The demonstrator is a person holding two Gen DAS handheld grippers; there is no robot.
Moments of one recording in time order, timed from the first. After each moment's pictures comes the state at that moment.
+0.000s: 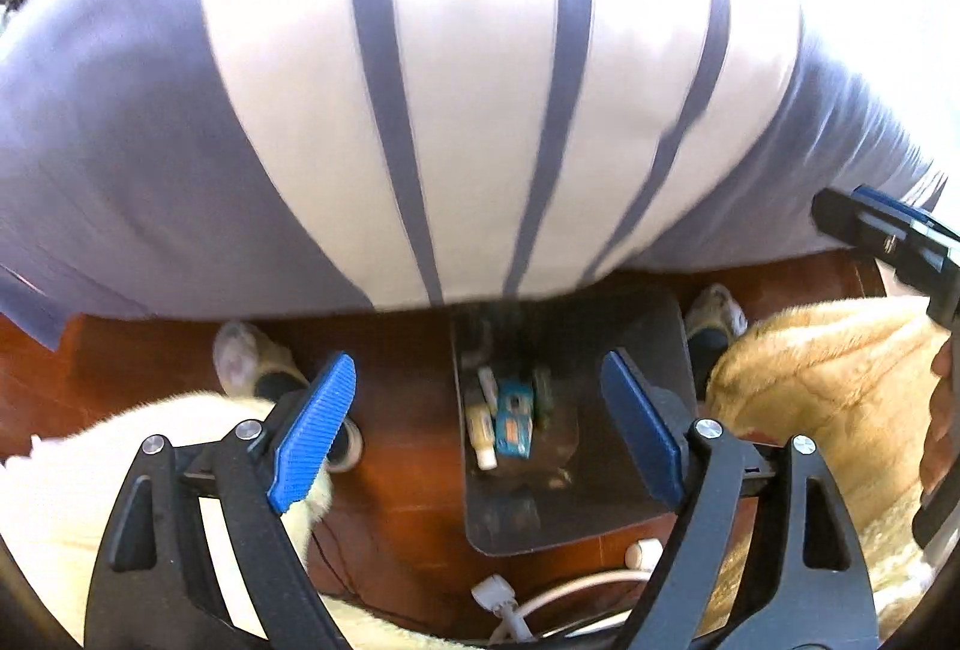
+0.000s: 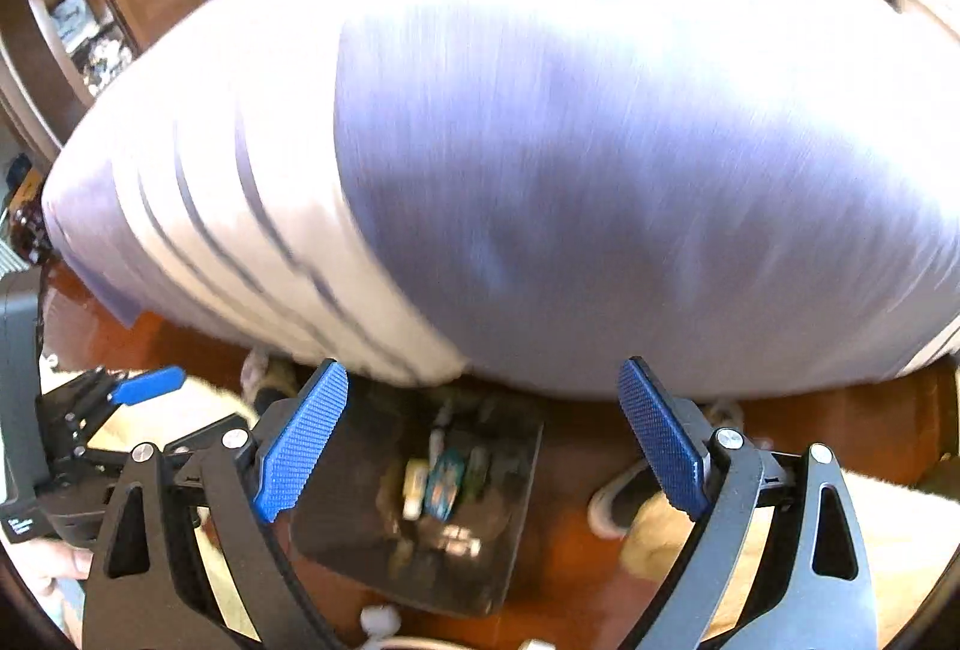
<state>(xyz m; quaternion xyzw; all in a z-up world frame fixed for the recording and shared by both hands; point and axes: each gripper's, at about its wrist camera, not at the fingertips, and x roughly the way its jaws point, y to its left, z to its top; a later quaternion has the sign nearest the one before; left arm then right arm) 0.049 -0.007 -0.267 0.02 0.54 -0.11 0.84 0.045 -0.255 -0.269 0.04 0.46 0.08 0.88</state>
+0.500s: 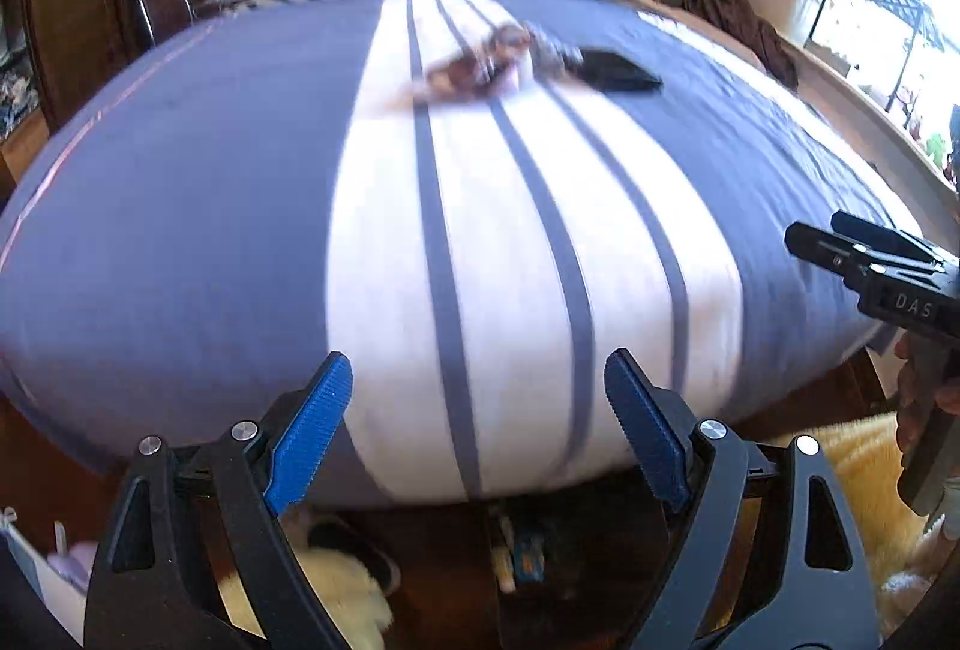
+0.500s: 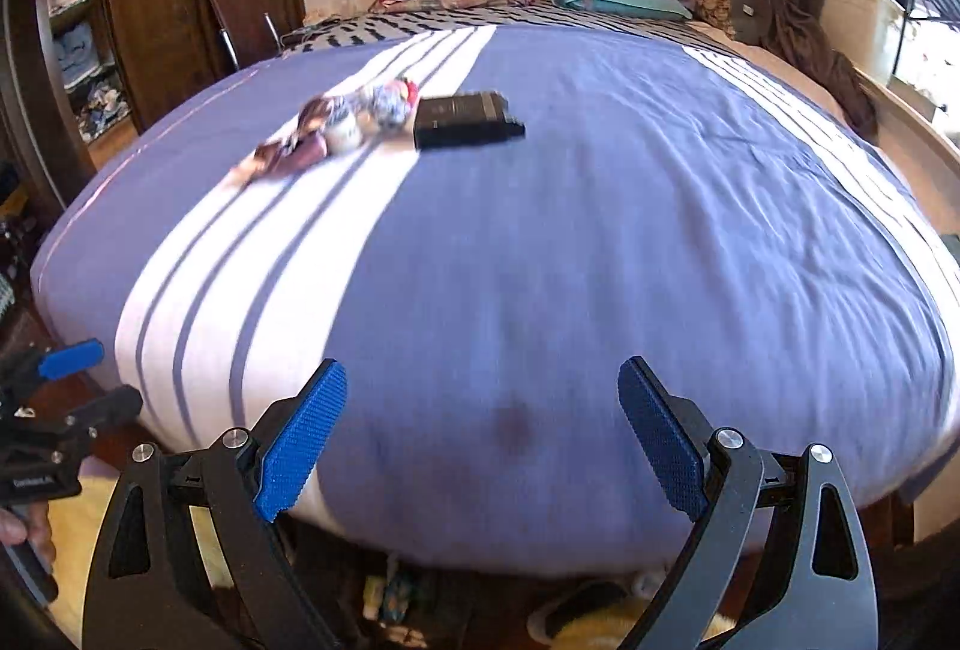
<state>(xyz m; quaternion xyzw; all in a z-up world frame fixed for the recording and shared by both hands) 0.118 0.009 -0.144 0.01 0.41 -0.11 0.90 0.125 -0.274 -0.173 0.01 0.37 0.06 0.93</state>
